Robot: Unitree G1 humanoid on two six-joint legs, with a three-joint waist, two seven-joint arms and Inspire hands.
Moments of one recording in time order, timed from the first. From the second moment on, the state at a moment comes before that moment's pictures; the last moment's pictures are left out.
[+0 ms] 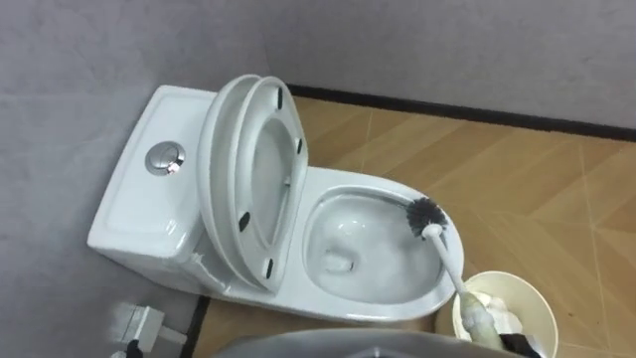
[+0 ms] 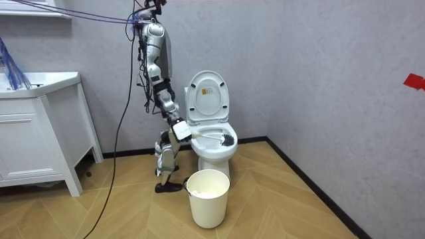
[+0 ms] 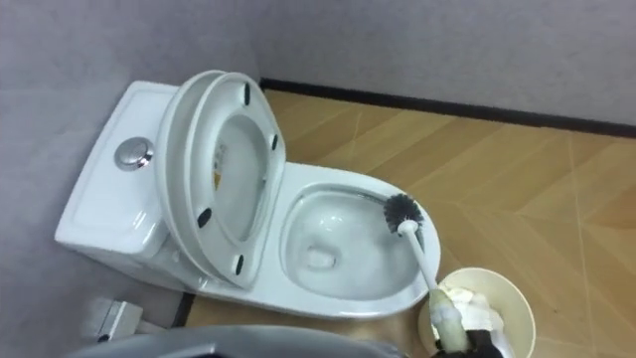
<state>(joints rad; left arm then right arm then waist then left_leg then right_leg) 0.41 0.18 0.11 0.85 0.42 0.09 0.18 0.32 -0.22 -0.02 0.95 -0.21 0.03 -0.19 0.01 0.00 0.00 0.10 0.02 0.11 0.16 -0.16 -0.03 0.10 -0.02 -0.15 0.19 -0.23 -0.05</state>
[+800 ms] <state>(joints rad) 0.35 0.15 0.12 0.95 0.40 0.14 0.16 0.28 -0.17 -0.03 1.14 0.13 0.05 -0.18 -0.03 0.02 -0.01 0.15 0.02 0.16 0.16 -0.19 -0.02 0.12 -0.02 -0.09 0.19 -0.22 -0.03</state>
